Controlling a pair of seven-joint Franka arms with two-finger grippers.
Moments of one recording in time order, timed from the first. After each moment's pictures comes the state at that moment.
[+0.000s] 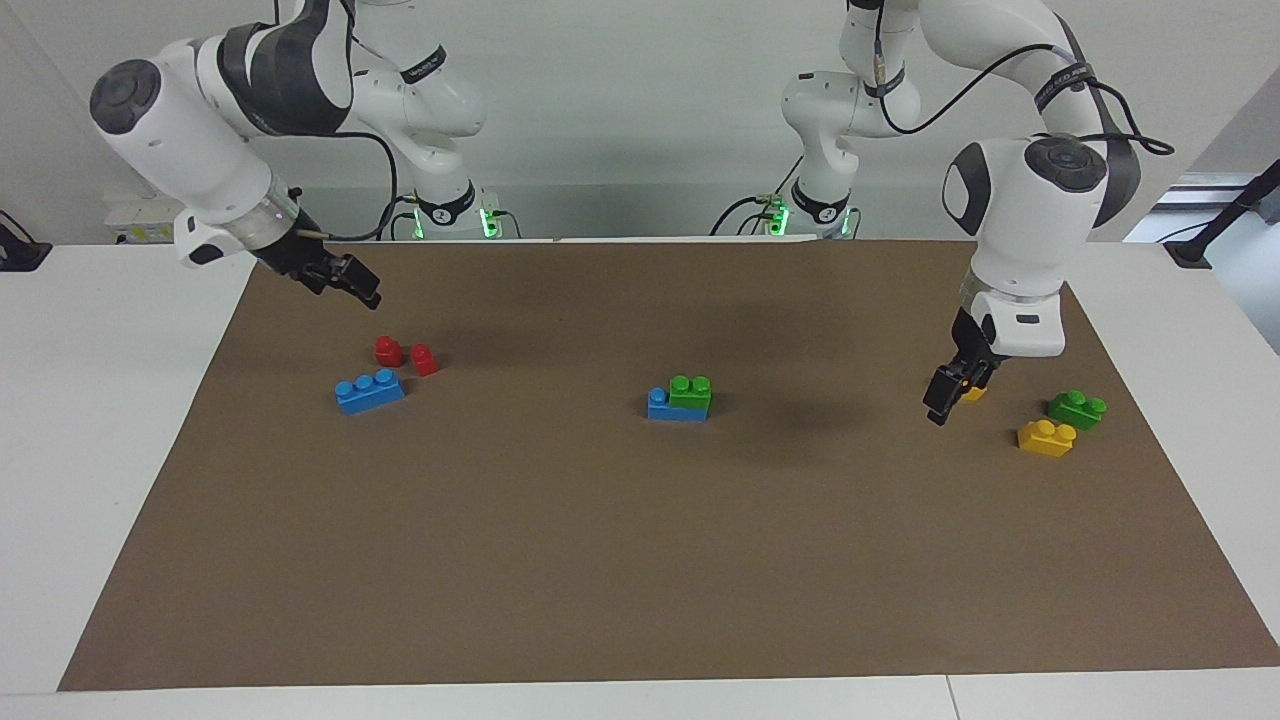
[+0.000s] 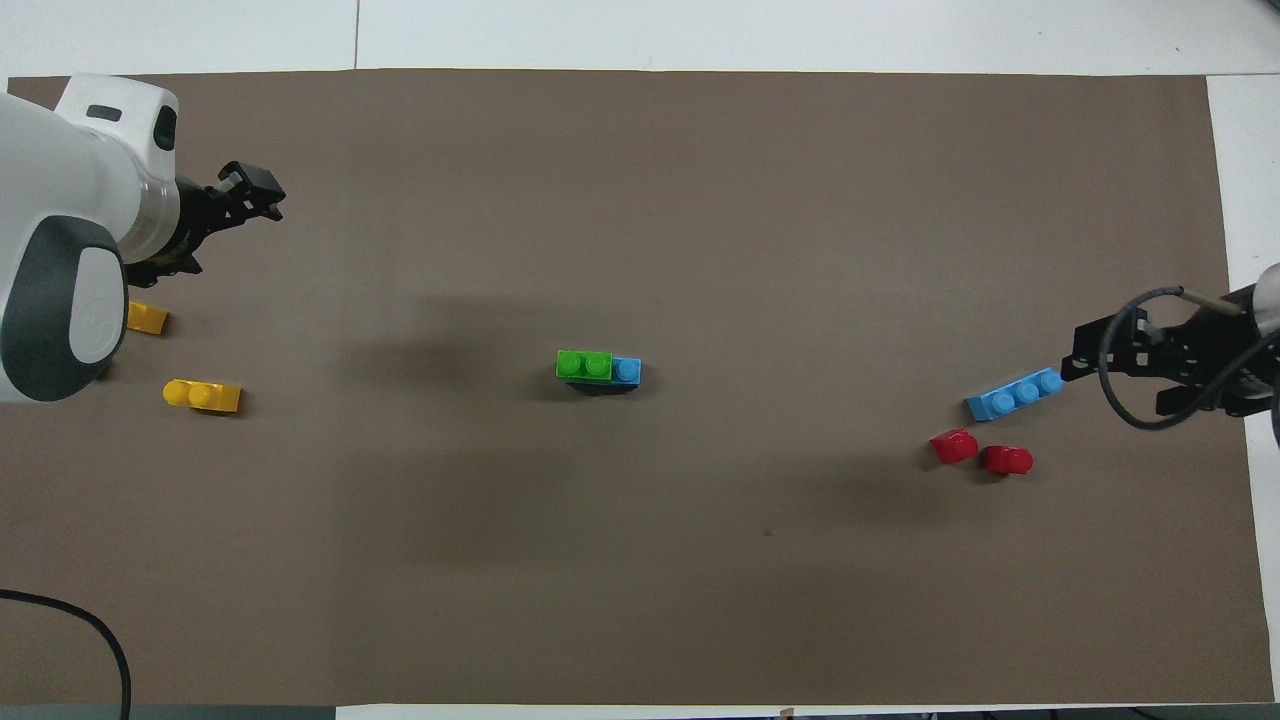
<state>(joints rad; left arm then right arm) -0.25 0.16 0.13 -1.73 0.06 2.03 -0.58 -0.21 -0.11 0.12 -1.87 0.11 1.59 0.18</state>
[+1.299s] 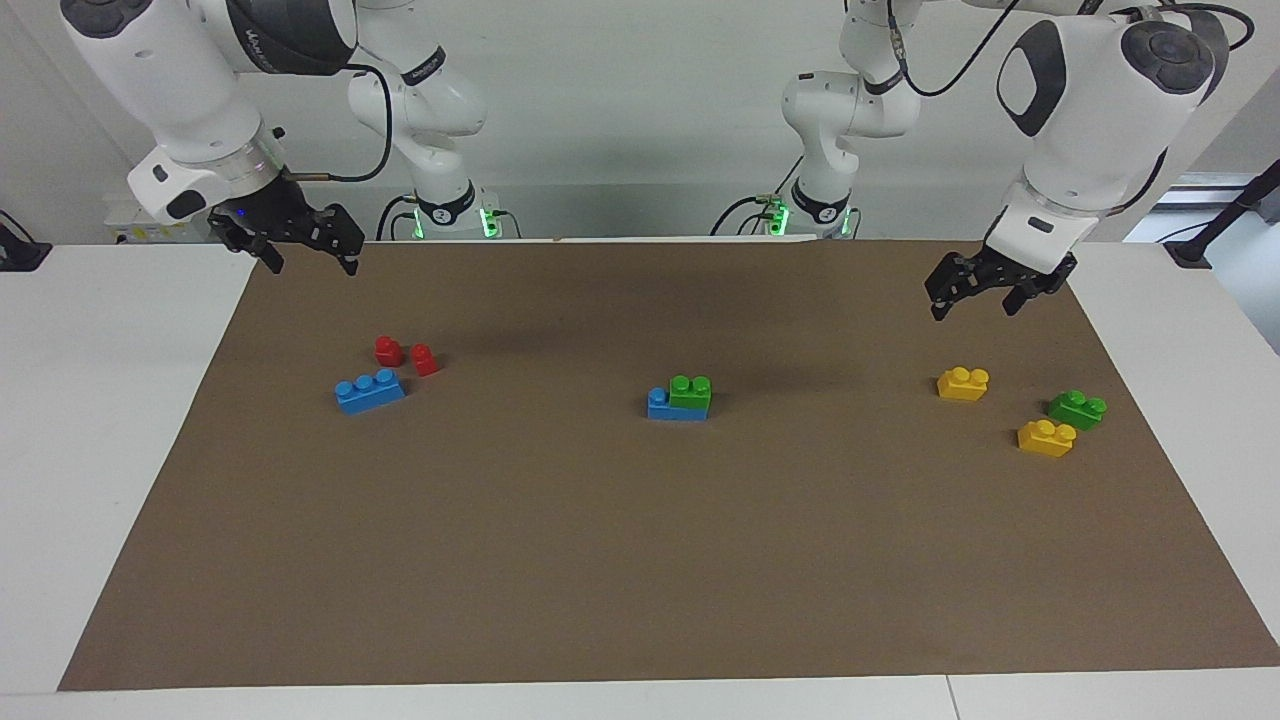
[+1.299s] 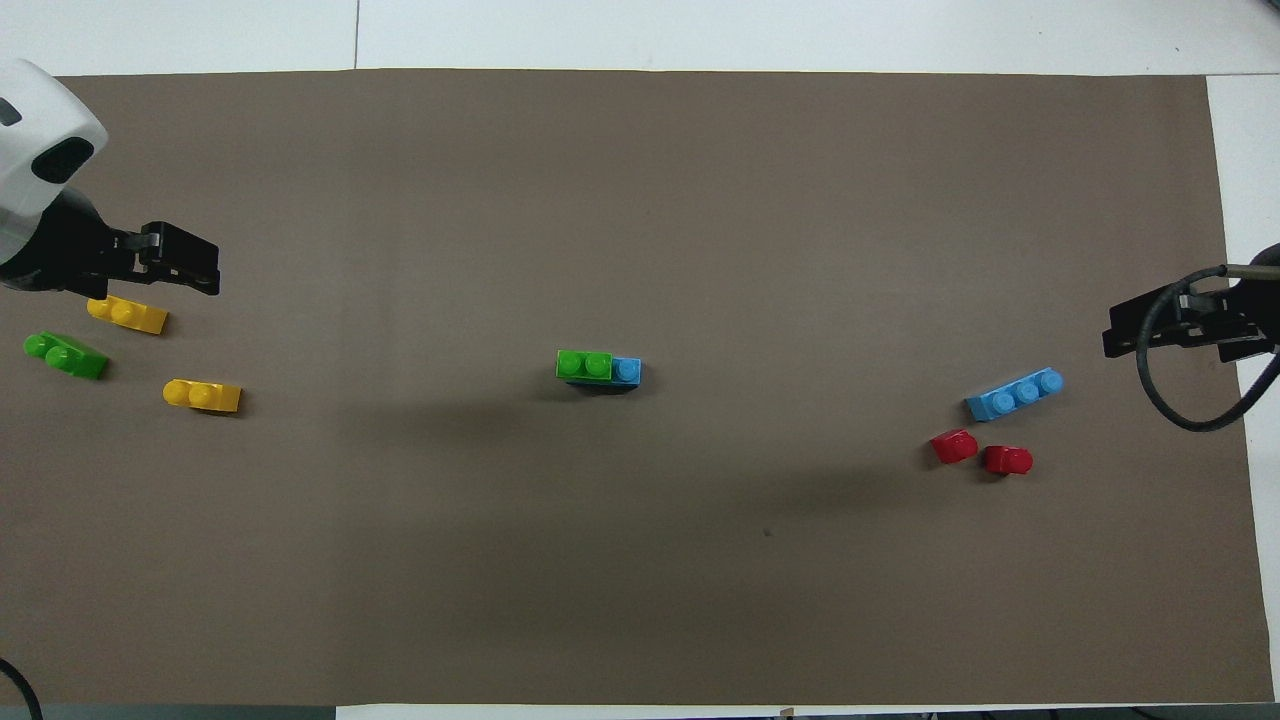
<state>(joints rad) -0.24 0.10 0.15 -1.53 0.01 1.59 -0.05 -0.17 -0.02 0.14 -1.63 0.01 1.48 0.05</state>
